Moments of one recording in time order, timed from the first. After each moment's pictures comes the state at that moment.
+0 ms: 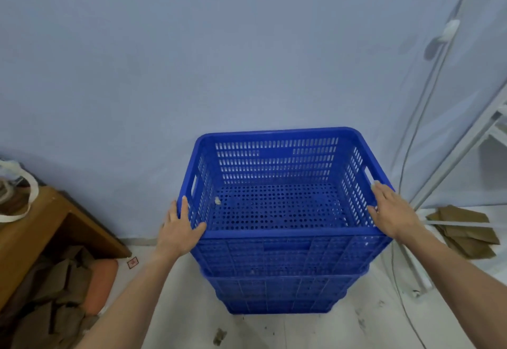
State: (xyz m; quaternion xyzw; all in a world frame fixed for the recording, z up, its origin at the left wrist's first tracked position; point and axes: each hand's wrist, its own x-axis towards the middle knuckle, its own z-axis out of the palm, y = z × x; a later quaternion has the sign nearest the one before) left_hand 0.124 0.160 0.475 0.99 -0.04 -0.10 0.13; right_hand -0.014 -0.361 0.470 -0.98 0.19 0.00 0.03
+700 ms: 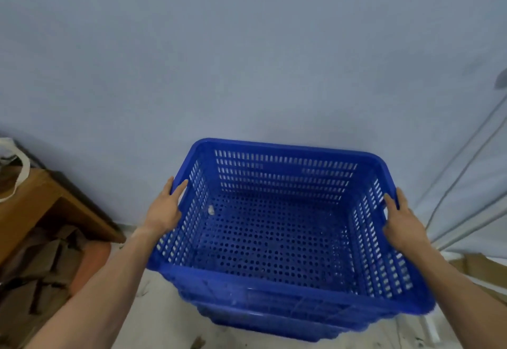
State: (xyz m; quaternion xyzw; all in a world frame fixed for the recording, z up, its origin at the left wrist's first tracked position) left_hand 0.261 0.135 0.461 0.99 -0.06 -0.05 0.12; right_hand 0.110 -0.432 0.464 -0.98 0.20 0.01 0.09
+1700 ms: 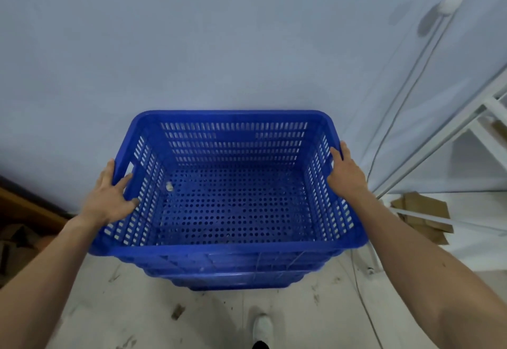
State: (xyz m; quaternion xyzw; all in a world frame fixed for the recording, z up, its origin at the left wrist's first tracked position) left_hand 0.228 0.131 0.465 0.99 -0.04 -0.12 0.06; right_hand 0.099 -0.432 0.460 -0.97 0.21 -0.02 0.12
